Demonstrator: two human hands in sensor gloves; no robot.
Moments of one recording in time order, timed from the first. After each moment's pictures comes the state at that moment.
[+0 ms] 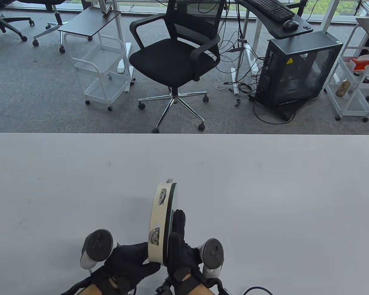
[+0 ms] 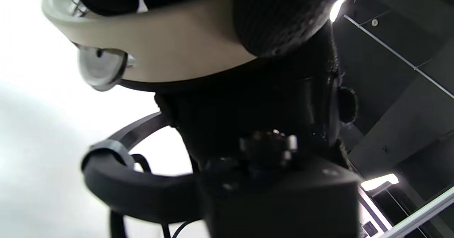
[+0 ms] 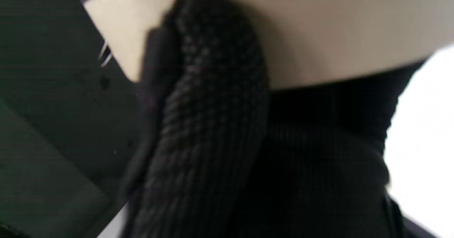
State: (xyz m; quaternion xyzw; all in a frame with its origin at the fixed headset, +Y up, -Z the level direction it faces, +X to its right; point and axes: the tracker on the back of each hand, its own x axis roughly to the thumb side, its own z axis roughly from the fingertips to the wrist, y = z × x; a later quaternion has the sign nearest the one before) left_hand -0.192 -0.693 -0.261 -0.12 -0.38 0.53 0.75; right_hand 0.003 -0.724 -0.263 0.22 0.01 0.62 0.75
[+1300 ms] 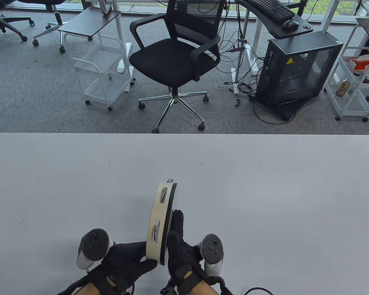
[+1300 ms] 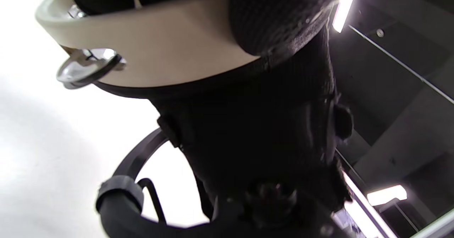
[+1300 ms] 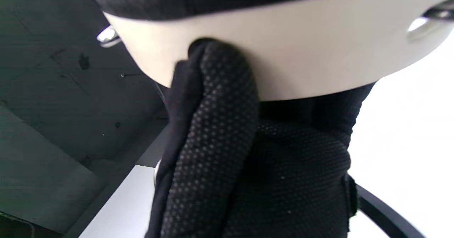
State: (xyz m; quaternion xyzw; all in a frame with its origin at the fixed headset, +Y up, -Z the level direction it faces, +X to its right) left_hand -0.206 -0.700 -0.271 -0.12 -0.34 0.55 0.75; right_hand 0.003 -0.727 -0.271 0.23 0.06 0.64 0.73
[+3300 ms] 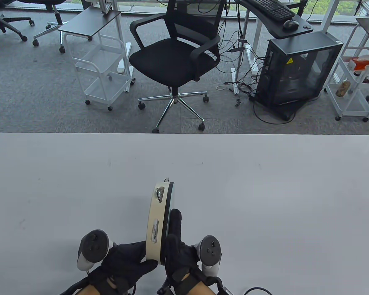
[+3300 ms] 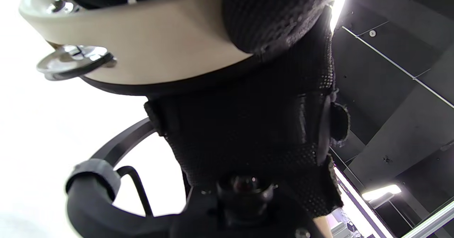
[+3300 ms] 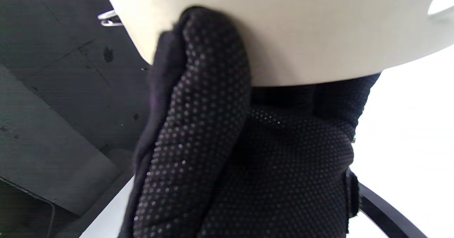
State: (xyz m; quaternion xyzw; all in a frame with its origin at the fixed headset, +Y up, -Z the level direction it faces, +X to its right) left_hand -0.198 -0.690 -0.262 -0.11 -0.37 0.53 0.75; right_hand -0.004 -0.722 -0.267 0.26 0.03 0.64 0.72
